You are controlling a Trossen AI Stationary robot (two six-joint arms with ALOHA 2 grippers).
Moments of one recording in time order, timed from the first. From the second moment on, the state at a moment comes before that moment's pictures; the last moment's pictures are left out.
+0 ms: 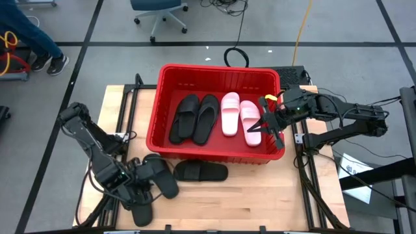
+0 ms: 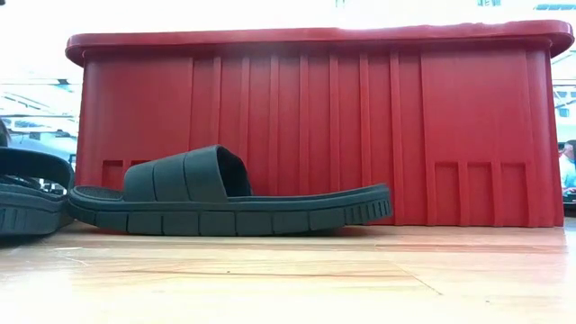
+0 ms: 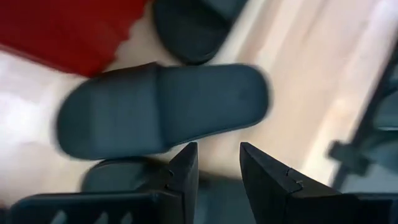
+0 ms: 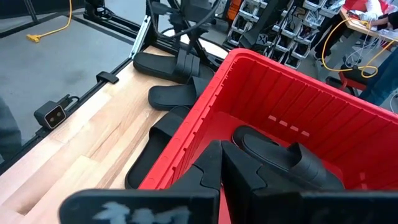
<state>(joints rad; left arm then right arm) -0.87 1.39 1.17 -1.13 -0.29 -1.33 -0.03 1.04 1.26 -0.68 -0.24 -0.36</state>
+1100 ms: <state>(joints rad) -0.86 1.71 1.17 -1.26 -0.32 -1.38 -0.03 1.04 1.26 -0.68 -0.24 -0.37</state>
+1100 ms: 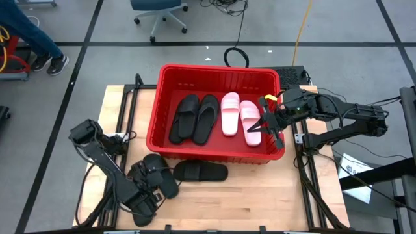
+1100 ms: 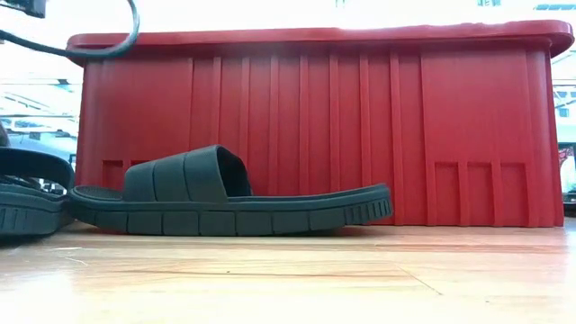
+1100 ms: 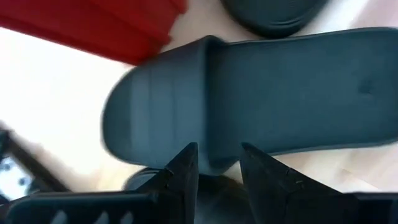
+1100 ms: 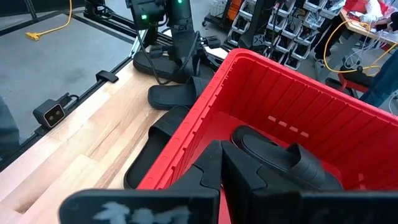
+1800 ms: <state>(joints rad) -0.85 1.72 1.17 -1.28 -0.36 -1.38 -0.03 1.04 1.26 -0.68 -0.24 -0.36</state>
